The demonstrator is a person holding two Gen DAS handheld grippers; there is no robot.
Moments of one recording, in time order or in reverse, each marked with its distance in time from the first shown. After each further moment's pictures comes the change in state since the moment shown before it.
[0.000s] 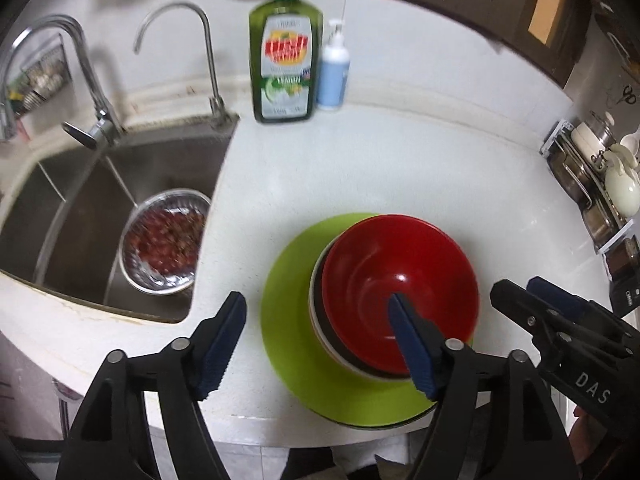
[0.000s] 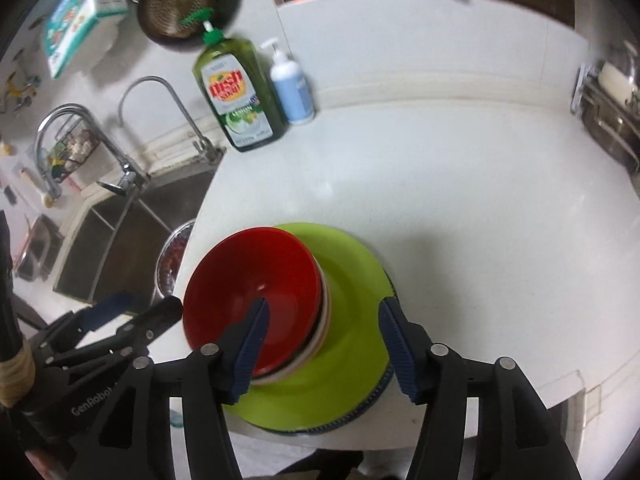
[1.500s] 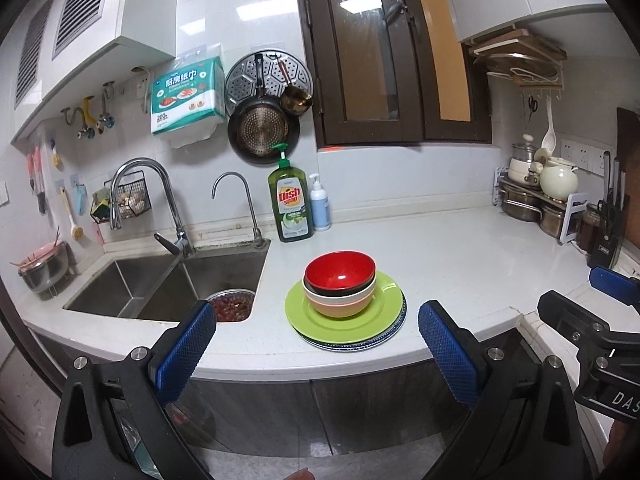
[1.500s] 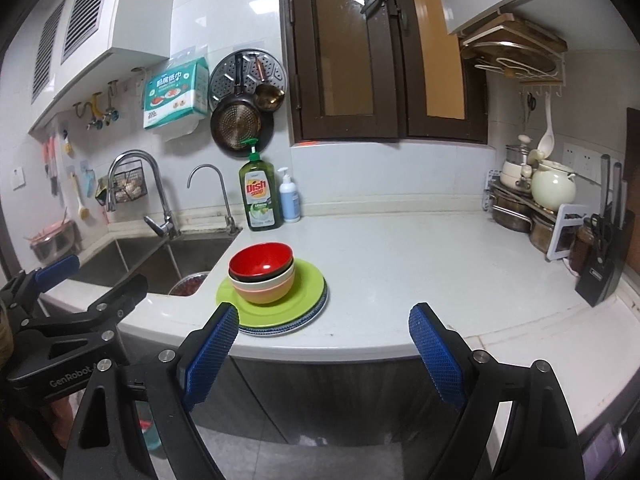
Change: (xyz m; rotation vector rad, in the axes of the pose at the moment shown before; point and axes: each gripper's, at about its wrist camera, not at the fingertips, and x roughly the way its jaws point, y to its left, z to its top) left arm -0.234 -0.076 -0.206 0.152 -0.566 0.131; right arm -0.245 -0.004 -0.219 -0.113 -0.515 -0.109
